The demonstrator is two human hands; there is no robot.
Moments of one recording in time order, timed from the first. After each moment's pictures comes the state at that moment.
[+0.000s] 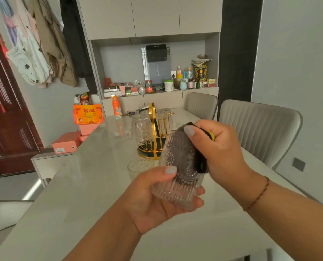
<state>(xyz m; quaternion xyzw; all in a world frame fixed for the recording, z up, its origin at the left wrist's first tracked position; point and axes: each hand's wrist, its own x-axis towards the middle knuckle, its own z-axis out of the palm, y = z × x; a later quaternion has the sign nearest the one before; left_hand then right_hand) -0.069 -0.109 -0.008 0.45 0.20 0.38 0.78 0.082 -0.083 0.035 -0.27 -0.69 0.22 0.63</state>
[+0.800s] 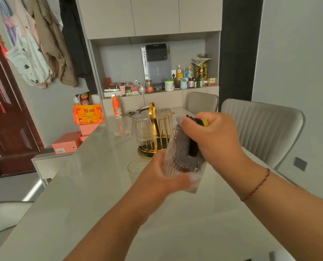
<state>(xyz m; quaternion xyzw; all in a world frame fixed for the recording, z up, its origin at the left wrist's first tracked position) -0.061 -0.105 0.002 0.62 0.43 0.45 0.48 0.078 -0.068 0.051 -0.37 -0.65 0.20 0.63</state>
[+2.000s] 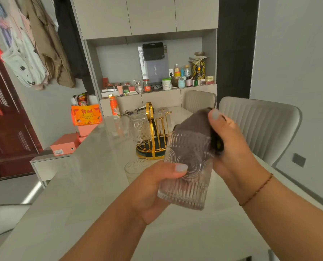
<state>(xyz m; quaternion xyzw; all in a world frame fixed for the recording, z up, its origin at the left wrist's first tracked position) -0.058 -0.094 -0.002 0.59 0.25 0.39 0.67 0.098 -0.068 0.038 -0.14 -0.49 0.55 0.66</state>
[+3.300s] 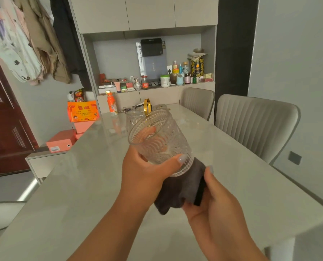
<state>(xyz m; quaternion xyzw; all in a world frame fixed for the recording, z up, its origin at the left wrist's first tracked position) -0.057 -0.086 -0.010 0.58 0.42 0.64 0.29 0.063 -0.129 -0.029 -0.22 -0.21 0.69 0.66</state>
